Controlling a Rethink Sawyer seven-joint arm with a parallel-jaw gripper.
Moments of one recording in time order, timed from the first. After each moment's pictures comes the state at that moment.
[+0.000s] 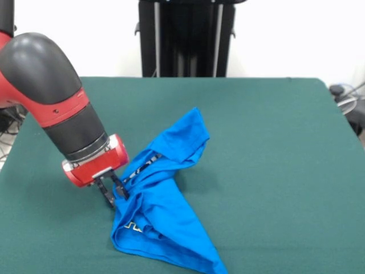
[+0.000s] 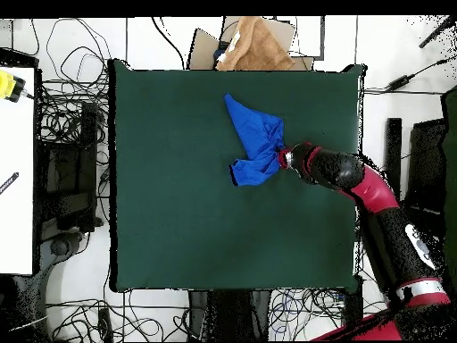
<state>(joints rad) -1.03 -0.16 0.71 1.40 -0.41 0.63 0.93</state>
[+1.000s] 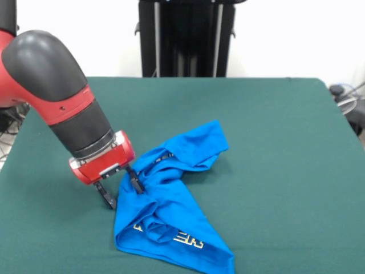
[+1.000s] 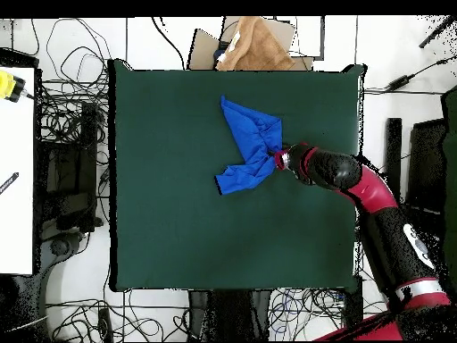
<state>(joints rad) -1.03 -0.16 0.73 1.41 -0.41 0.64 0.93</state>
